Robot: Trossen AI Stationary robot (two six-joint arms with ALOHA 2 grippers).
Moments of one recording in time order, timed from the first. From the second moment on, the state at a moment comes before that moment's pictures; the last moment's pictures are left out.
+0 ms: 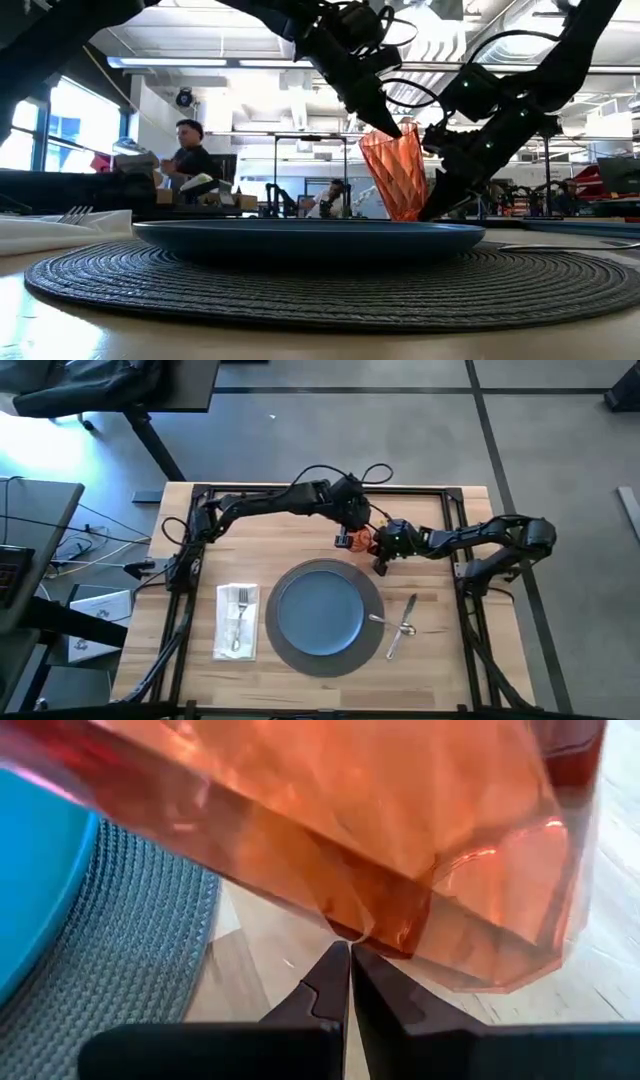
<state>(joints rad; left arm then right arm) 0.30 2.16 1.96 -0.58 0.12 0.55 -0.38 1.49 0.45 0.26 -0.06 0.11</state>
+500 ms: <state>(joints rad) 0.31 2.21 1.96 -0.57 0.07 0.63 -0.38 1.48 0.45 0.26 -0.06 0.12</state>
